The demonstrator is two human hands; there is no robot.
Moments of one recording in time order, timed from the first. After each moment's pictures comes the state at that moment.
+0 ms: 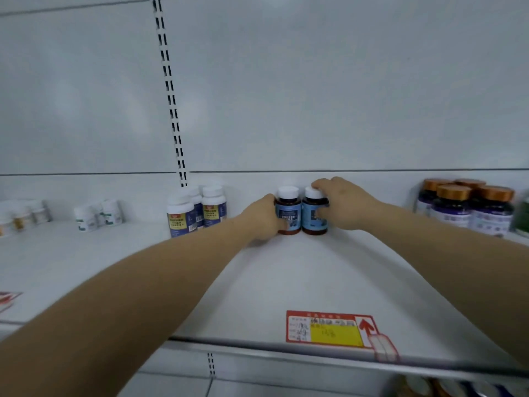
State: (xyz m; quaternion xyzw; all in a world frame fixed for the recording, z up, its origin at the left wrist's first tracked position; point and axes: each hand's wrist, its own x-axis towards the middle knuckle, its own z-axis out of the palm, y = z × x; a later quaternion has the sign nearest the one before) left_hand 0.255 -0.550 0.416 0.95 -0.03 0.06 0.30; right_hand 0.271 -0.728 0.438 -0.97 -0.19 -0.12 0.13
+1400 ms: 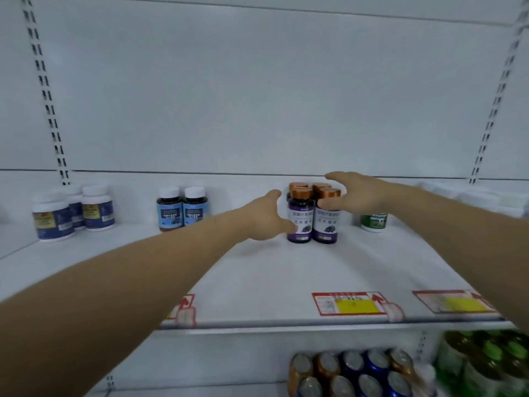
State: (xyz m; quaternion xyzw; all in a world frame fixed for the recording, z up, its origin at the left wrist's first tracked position) left_hand 0.206 -0.759 0.439 0.93 -0.14 0.00 0.33; right_hand 0.215 -0.965 0.480 -0.99 -0.08 -0.07 0.12
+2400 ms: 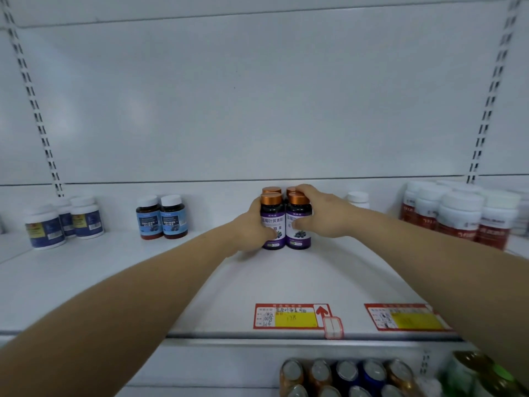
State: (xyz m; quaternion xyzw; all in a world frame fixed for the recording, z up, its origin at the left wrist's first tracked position) left_hand 0.221 -0.812 0.423 0.91 -0.08 0.01 0.40; right_hand 0.238 -0.992 0.446 -0.95 -0.20 -0.07 0.22
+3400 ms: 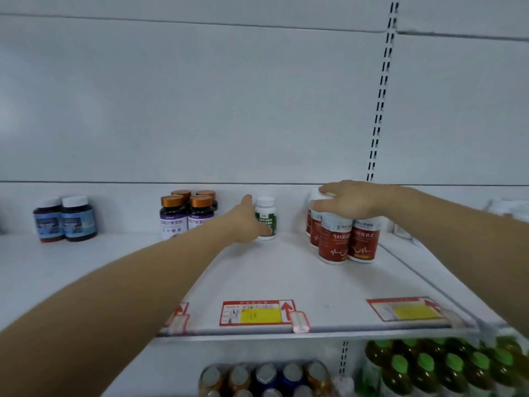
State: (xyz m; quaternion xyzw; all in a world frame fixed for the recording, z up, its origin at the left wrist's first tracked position) left_hand 0.226 -0.984 0.437 0.94 -0.05 0.04 0.32; right_hand 0.204 -1.195 0.493 -1.00 -0.05 -0.03 0.06
